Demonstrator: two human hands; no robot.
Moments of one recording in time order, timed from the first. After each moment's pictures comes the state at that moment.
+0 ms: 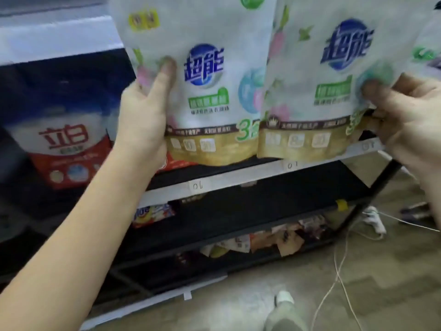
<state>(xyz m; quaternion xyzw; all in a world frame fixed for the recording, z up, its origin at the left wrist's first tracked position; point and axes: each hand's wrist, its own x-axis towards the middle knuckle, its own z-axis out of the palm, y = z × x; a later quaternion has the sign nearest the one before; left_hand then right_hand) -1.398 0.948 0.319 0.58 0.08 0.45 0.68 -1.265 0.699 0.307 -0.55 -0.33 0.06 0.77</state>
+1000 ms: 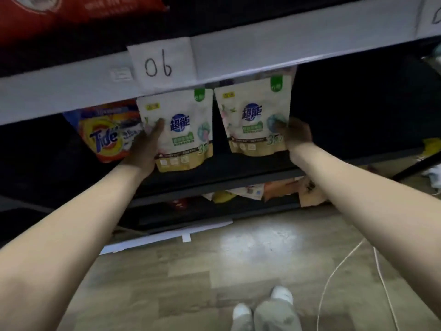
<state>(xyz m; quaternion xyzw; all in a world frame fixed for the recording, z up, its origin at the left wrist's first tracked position) -1.343 1.114 -0.127 0.61 0.40 0.24 0.64 -1.133 0.904 -0.160 -0.76 -0.03 0.24 0.60</state>
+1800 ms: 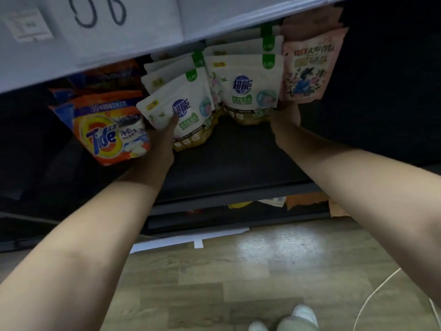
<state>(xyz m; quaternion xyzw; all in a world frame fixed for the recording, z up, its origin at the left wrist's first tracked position) -1.285 1.183 -0.215 0.49 0.51 0.34 0.62 -1.099 1.020 -0.228 -0.80 -0.03 0.19 0.57</state>
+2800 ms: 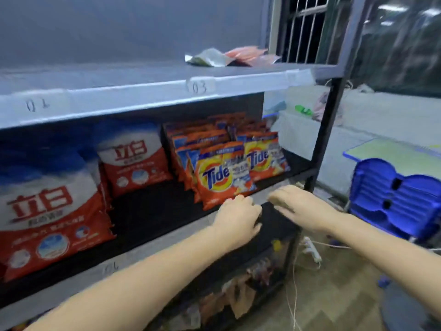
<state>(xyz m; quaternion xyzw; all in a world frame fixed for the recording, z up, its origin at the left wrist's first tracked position) -1.231 0.786 0.218 0.99 -0.14 0.08 -0.03 -1.153 0.614 0.217 -0.90 -0.42 -0.05 0.06</state>
